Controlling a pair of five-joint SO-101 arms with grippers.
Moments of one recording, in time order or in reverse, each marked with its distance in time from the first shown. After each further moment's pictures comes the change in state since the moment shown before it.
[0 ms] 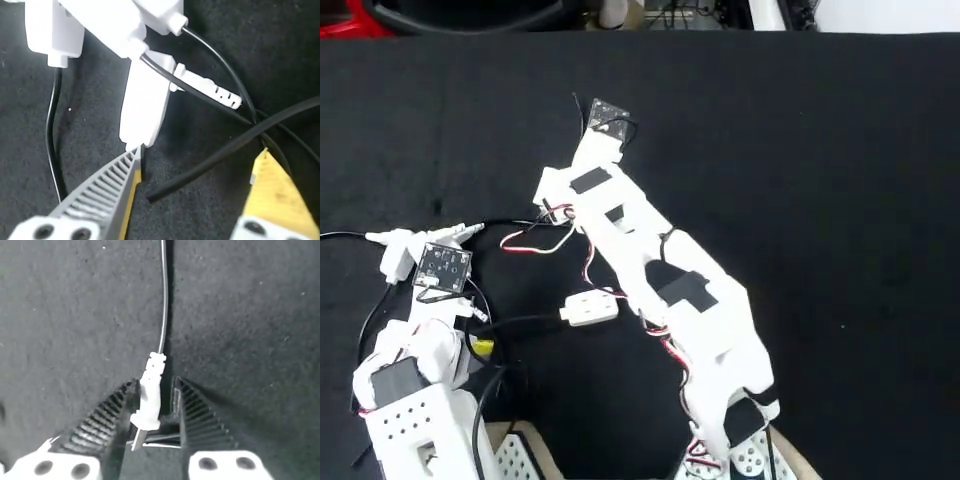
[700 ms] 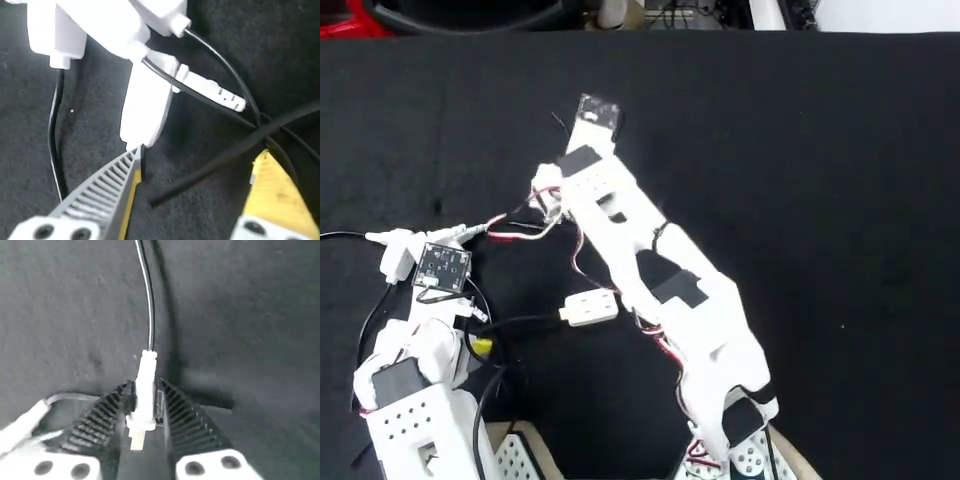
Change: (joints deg) left arm -0.2 0.0 1.3 -2.1 0.0; right arm -0.5 1.7 -17.8 28.6 1.9
